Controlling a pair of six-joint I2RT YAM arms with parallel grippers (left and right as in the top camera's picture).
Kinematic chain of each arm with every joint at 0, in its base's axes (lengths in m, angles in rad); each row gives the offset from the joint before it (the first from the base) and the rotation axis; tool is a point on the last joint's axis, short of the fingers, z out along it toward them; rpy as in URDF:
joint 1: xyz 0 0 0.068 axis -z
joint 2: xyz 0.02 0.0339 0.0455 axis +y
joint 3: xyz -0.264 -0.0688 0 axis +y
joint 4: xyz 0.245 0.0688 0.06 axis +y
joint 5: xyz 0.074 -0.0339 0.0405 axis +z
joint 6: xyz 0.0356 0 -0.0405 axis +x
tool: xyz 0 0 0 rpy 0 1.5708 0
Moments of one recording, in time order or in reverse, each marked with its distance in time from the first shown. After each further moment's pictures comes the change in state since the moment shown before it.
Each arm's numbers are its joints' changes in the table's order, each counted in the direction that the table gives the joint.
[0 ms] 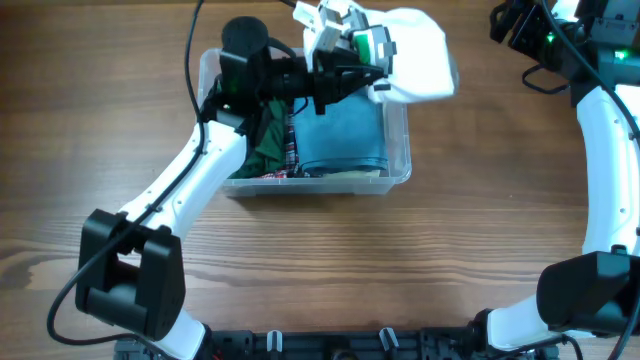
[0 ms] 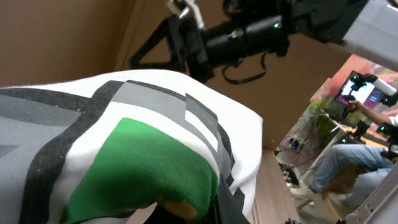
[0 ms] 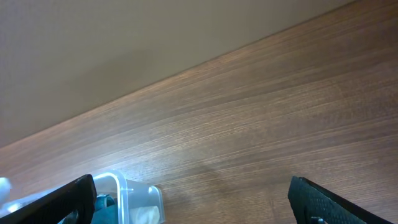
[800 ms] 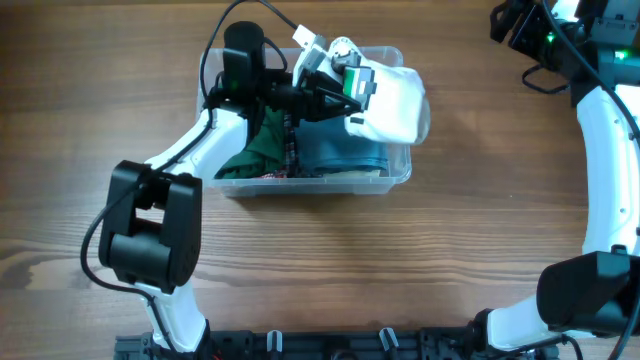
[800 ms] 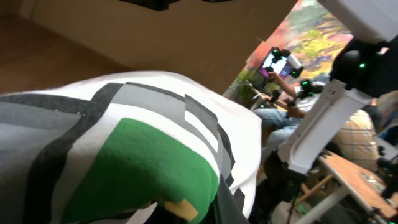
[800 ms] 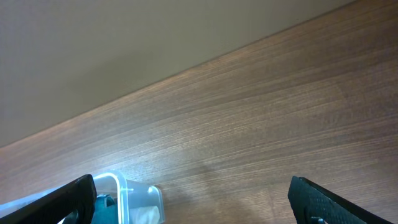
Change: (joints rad) left arm -0.085 0.213 -0.006 -0.017 -0.421 0.009; right arm 0.000 0.000 0.000 0.000 0.000 0.000
